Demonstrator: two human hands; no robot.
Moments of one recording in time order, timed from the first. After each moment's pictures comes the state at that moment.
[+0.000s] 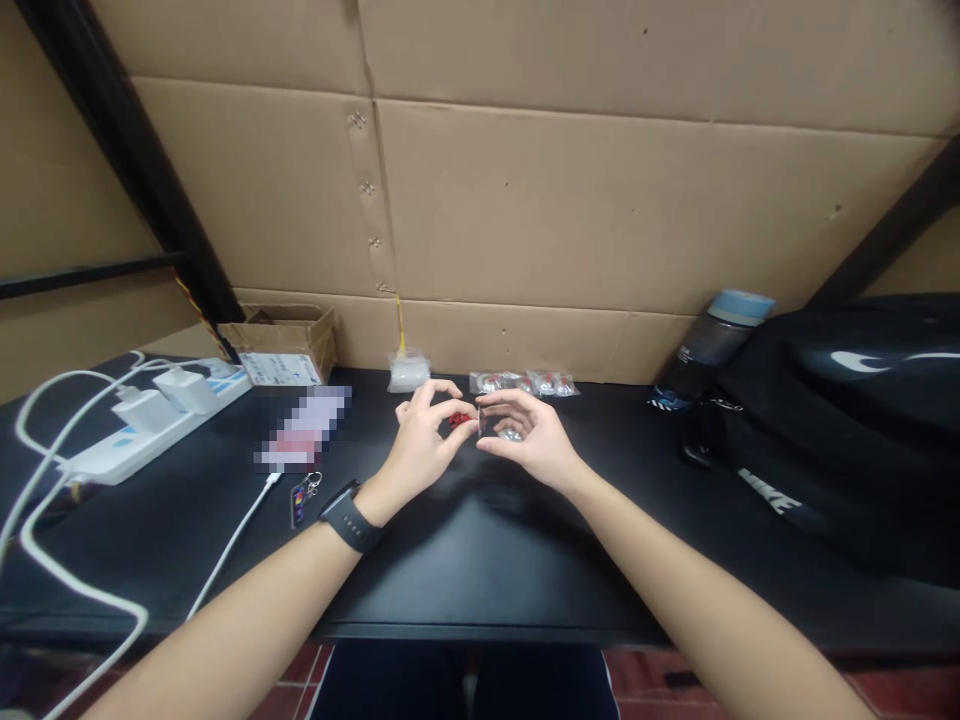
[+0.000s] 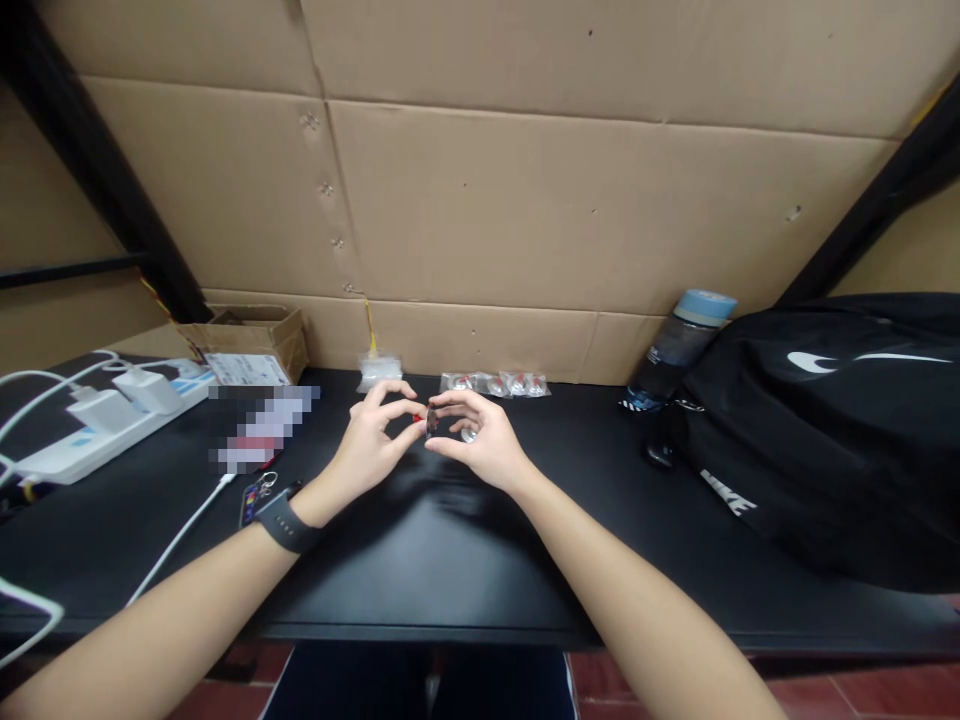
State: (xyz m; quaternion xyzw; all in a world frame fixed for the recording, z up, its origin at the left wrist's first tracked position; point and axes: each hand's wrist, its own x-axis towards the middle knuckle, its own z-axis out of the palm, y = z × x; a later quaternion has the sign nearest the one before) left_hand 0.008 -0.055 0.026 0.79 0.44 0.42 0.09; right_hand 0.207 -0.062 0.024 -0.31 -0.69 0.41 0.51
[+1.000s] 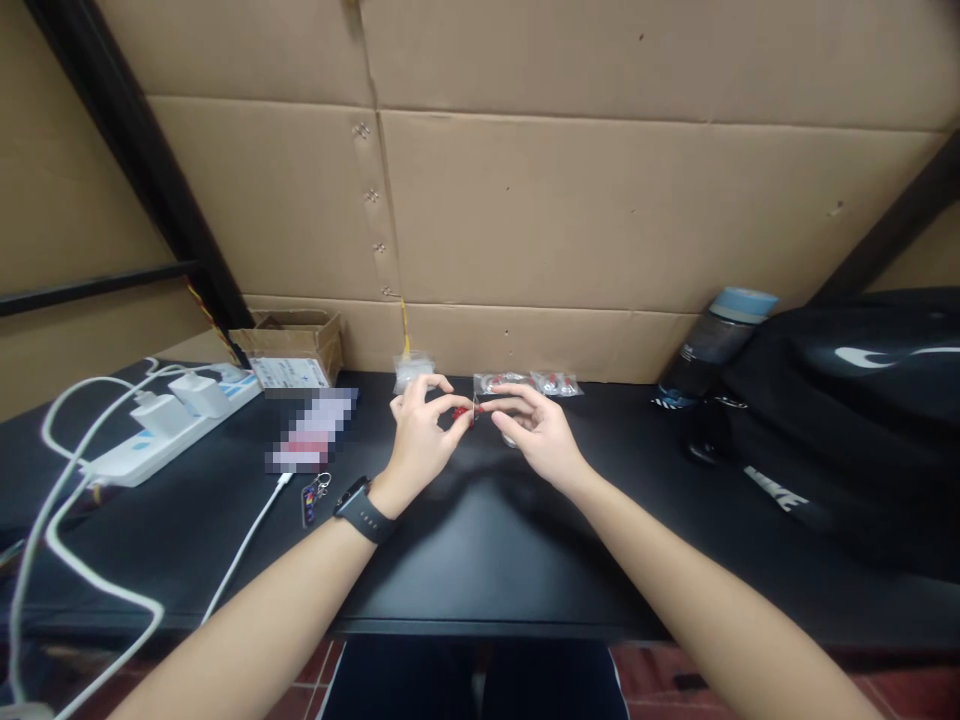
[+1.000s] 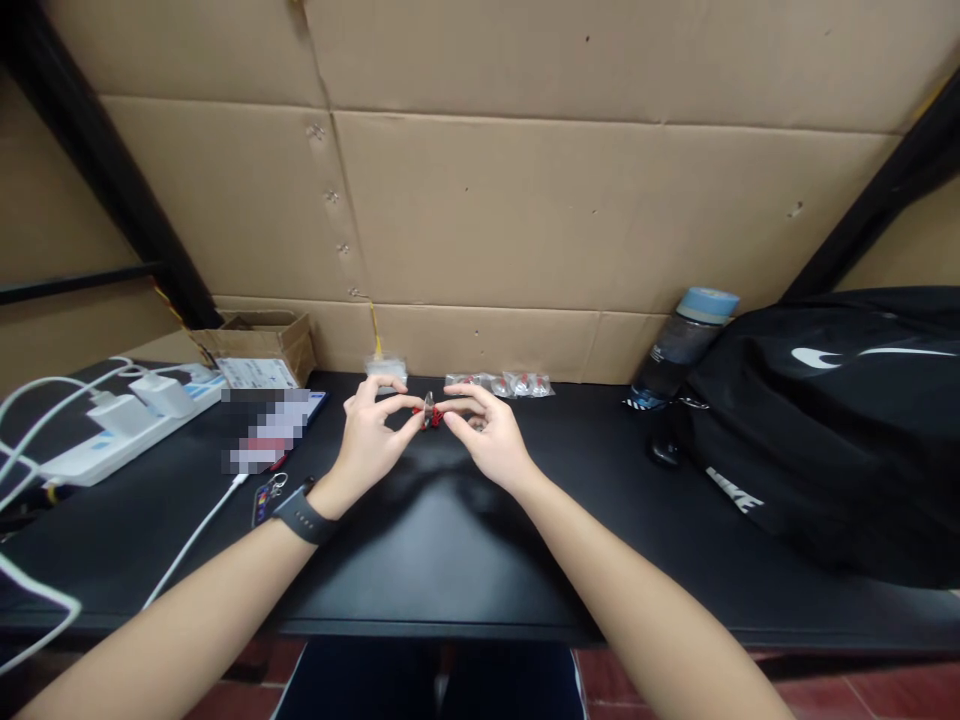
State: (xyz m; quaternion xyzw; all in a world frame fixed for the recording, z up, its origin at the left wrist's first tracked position) left_hand 0.009 -0.050 0.026 0.75 0.46 0.48 -0.01; right_hand 0.202 -0.064 0.027 -0.36 -0.66 0.39 0.53
